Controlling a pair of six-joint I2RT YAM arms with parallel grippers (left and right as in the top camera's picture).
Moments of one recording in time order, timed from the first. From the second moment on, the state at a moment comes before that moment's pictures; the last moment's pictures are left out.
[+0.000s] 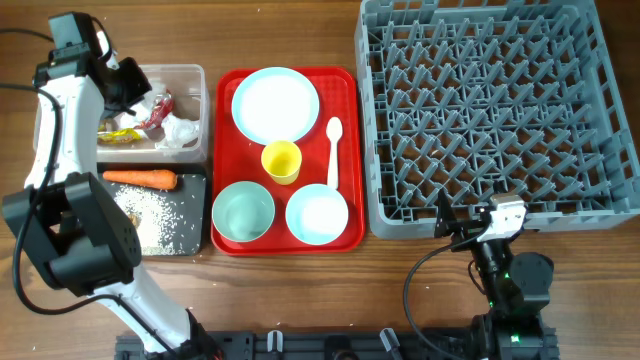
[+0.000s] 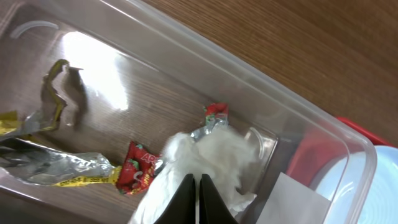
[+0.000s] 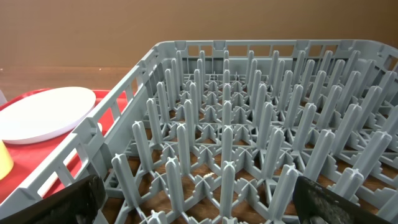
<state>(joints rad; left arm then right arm) 0.26 1.97 1.65 -0.79 0.10 -0.26 -0.01 0.17 0.01 0.01 -0.16 0.01</state>
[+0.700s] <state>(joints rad) 0.13 1.96 1.65 -0.89 -0.07 -0.18 -0.01 0.17 0.01 0.01 -0.16 0.01</state>
